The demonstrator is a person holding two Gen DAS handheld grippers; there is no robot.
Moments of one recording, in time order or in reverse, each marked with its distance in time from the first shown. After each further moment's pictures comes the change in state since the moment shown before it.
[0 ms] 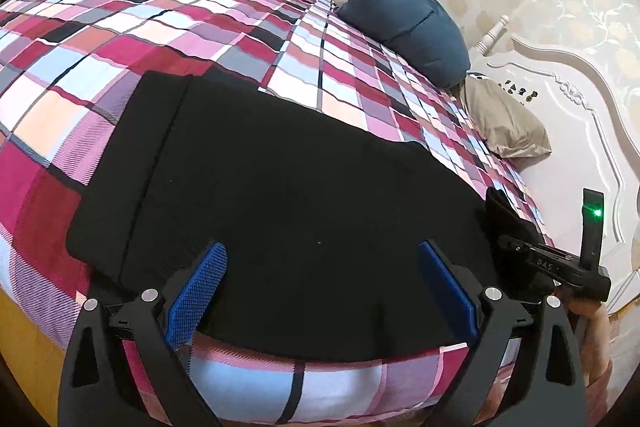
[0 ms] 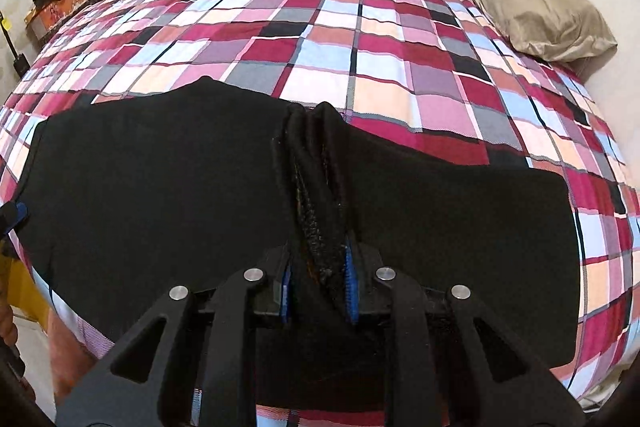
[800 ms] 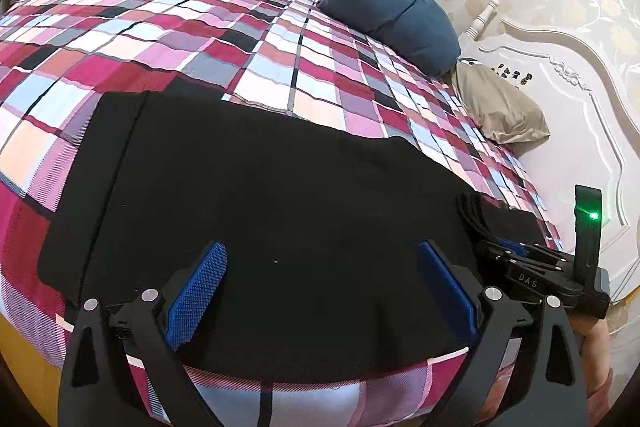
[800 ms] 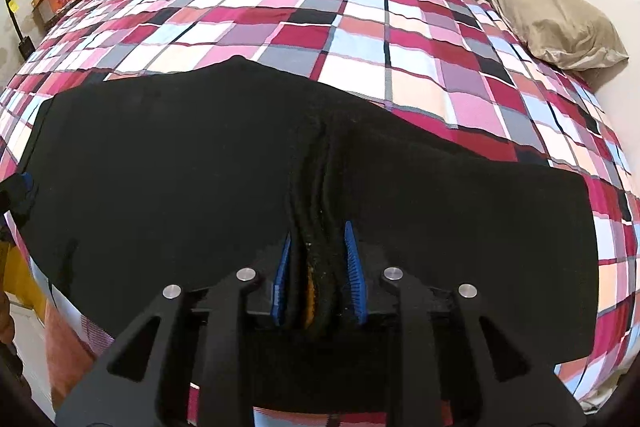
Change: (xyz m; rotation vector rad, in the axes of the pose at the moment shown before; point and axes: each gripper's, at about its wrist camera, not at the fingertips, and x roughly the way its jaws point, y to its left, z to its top) left arm 0.017 -0.027 0.009 0.060 0.022 0.004; right arm 0.011 0.031 -0.006 -0.046 0.019 0.009
